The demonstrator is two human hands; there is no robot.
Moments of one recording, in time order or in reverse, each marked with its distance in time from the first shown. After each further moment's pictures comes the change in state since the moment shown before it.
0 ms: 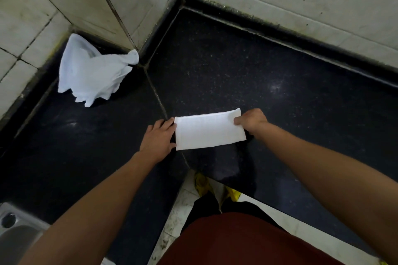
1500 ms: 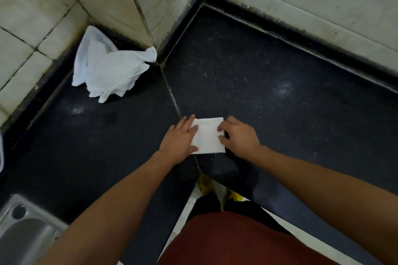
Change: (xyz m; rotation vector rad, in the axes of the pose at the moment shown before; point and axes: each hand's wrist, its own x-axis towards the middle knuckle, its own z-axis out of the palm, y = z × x) left_hand 0.011 0.004 -0.008 -0.061 -0.106 0.074; right_hand -0.031 -0.021 0.064 -0.697 -0.017 -0.796
